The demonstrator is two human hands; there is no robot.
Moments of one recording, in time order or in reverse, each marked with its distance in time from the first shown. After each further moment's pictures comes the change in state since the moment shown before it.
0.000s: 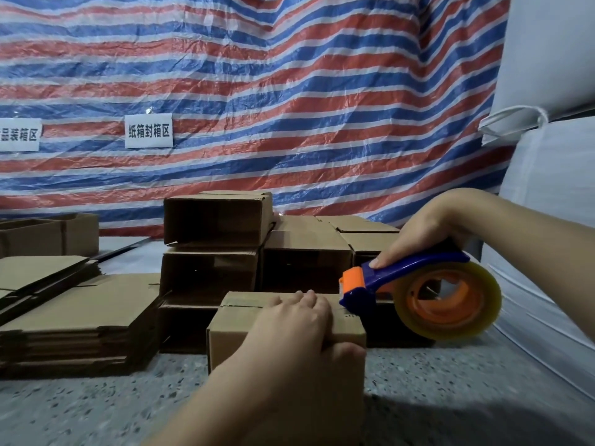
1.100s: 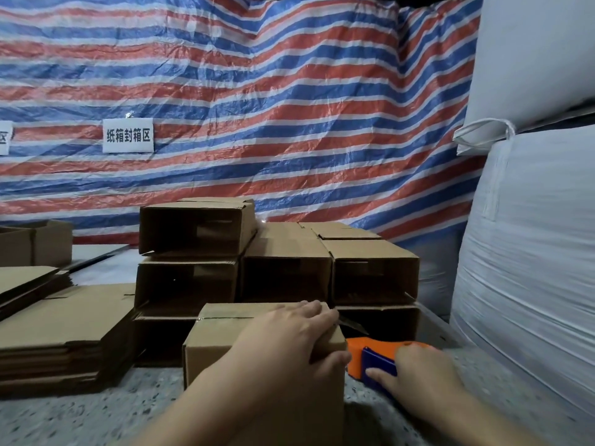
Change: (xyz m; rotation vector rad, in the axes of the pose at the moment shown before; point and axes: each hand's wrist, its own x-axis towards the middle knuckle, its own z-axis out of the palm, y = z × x) left_hand 0.005 0.007 0.004 -0.133 0.234 0.202; right_hand 0.102 0.067 0.199 -0.222 0.777 -0.041
